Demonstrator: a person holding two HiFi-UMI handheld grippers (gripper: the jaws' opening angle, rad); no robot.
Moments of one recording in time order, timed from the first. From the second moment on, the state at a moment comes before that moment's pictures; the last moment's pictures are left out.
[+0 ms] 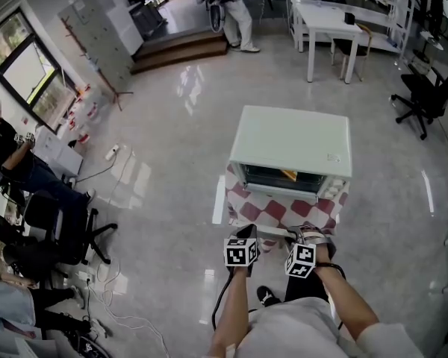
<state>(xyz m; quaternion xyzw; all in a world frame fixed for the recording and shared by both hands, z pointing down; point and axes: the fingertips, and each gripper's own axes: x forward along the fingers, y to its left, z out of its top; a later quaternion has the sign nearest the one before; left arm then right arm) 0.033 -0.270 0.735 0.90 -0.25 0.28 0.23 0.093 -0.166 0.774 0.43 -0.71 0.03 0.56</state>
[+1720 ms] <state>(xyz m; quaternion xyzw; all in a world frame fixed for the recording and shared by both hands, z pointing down) -0.041 -0.234 0.716 0.90 -0.27 0.24 0.23 0.088 -0.157 0.872 0.38 -0.67 0.00 0.64</state>
